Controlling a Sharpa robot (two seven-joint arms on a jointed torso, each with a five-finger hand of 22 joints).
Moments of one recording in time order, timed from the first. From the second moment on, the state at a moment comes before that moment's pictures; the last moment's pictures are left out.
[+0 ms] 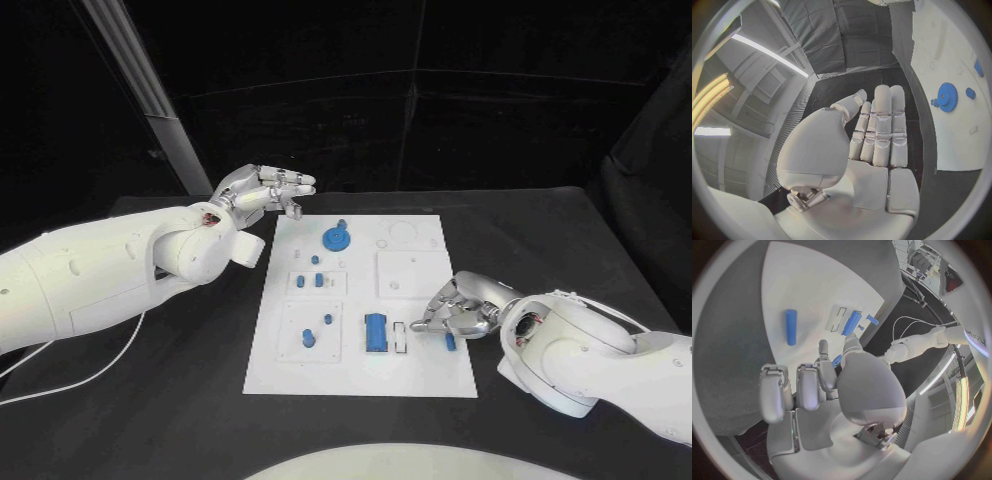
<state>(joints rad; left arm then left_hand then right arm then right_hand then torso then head) 1.26 -0.83 -0.13 1.37 -0.04 -0.15 0.36 1.31 -0.10 0.42 -0.10 0.05 1.05 0.16 0.07 0.16 1.09 0.10 0.15 0.24 1.29 0.01 0.73 0.52 0.18 1.07 0.12 0.71 0.75 1.05 -1.04 -0.08 1.94 -1.31 -0.38 -0.57 1.22 -0.06 -0.14 0.24 0.10 1.10 0.06 0.07 0.52 1.45 -0.02 1.23 1.29 1.47 -0.09 1.43 1.31 0.02 1.46 0.02 1.55 1.31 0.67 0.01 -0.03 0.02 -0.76</state>
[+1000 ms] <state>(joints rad) 1.26 -0.83 -0.13 1.37 -0.04 -0.15 0.36 1.31 -0.10 0.42 -0.10 0.05 1.05 0.16 0.07 0.16 1.08 0.09 0.15 0.24 1.29 0.01 0.73 0.52 0.18 1.07 0.12 0.71 0.75 1.05 -1.08 -0.08 1.91 -1.46 -0.23 -0.61 1.27 -0.04 -0.18 0.19 0.20 1.15 0.05 0.08 0.50 1.46 -0.03 1.23 1.30 1.47 -0.09 1.43 1.31 0.02 1.46 0.02 1.55 1.31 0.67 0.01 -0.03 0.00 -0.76</state>
